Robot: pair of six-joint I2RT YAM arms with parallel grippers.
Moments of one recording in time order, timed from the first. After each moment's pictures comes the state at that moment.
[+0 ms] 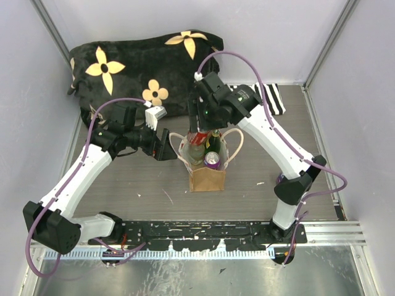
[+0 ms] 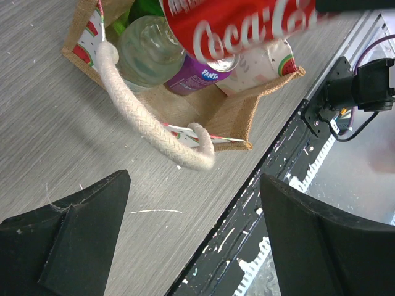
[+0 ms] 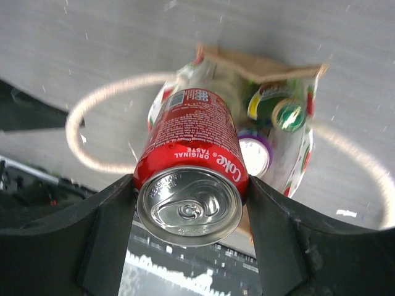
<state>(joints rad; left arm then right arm) -0.41 1.23 1.16 -0.71 0.63 -0.05 0.75 1.77 2.16 -1.26 0.12 0.48</state>
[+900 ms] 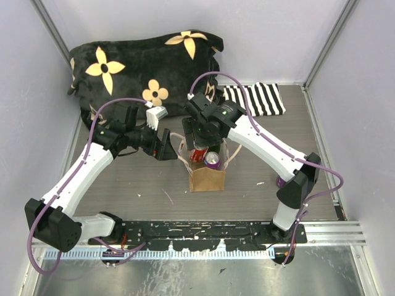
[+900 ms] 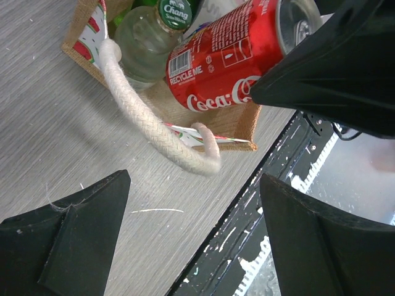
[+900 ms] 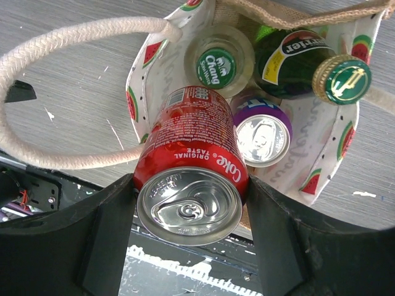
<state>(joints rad) -0.41 1.25 1.16 -0.71 0.63 -0.04 0.85 1.73 1.87 -1.19 0.14 0.56</state>
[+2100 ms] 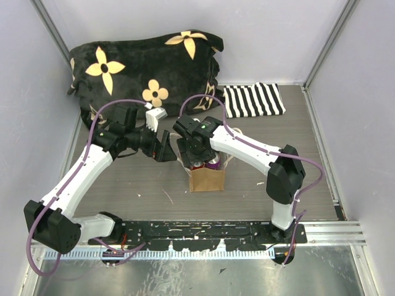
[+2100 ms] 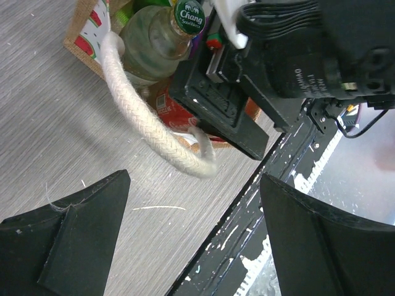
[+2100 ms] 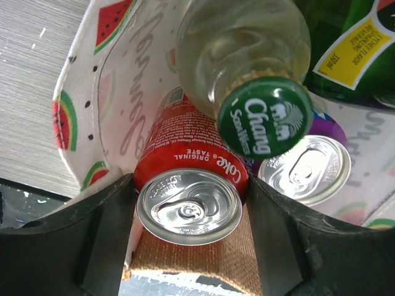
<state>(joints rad) -0.41 1.23 1.14 -0.71 0.62 -0.03 0.90 1.83 1.66 -1.07 0.14 0.55</state>
